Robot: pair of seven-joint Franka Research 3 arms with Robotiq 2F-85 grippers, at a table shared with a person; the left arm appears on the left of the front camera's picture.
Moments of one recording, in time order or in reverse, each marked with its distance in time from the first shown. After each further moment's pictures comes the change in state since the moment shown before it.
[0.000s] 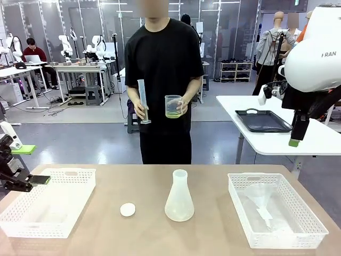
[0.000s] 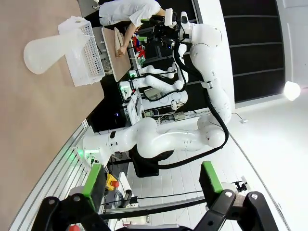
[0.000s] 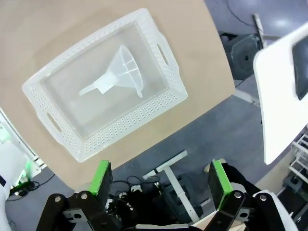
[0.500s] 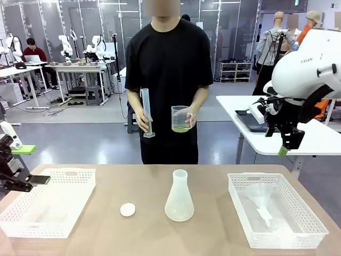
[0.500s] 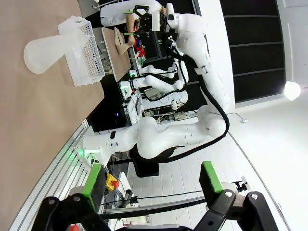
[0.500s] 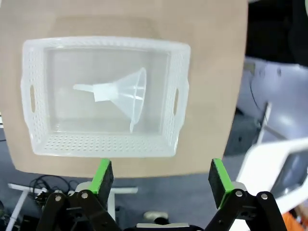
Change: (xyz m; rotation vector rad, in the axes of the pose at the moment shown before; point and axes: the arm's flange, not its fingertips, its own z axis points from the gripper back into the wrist) left arm 0.000 0.000 0.000 0.001 0.001 -0.001; right arm 0.019 -0.033 -0.067 0.117 -0.192 0.562
